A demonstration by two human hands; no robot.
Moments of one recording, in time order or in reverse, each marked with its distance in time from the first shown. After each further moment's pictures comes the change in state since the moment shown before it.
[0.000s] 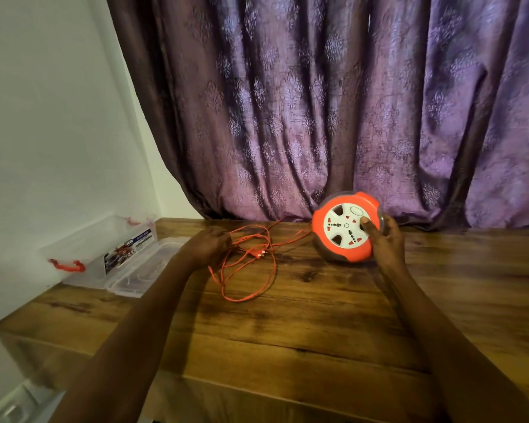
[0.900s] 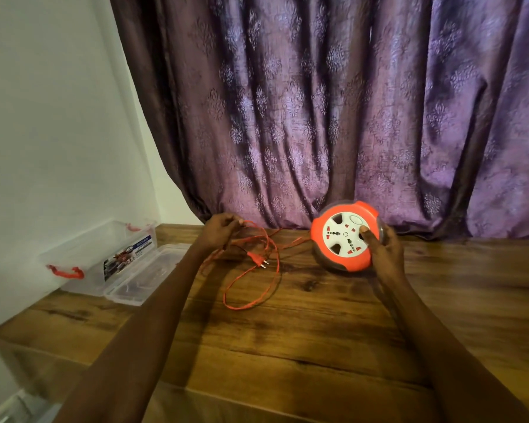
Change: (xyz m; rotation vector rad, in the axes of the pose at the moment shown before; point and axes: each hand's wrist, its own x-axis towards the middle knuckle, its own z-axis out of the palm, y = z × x) left_hand 0.032 0.030 -0.032 -0.976 0.325 -0.226; right_hand 0.006 0.014 0.000 0.035 -0.005 0.007
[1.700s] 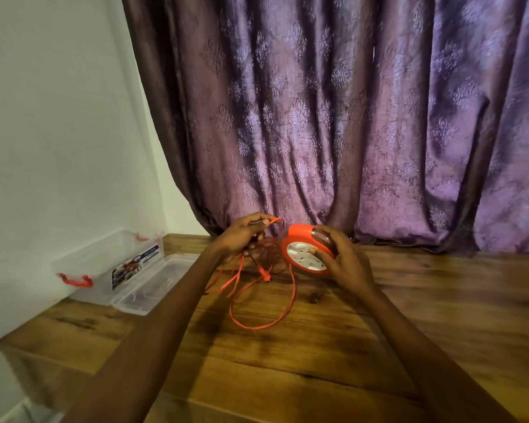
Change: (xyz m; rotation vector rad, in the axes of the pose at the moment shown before) left_hand -0.003 0.050 0.015 -0.327 -0.235 -0.072; right_hand -0.029 -0.012 0.053 -0.791 -0.450 -0.506
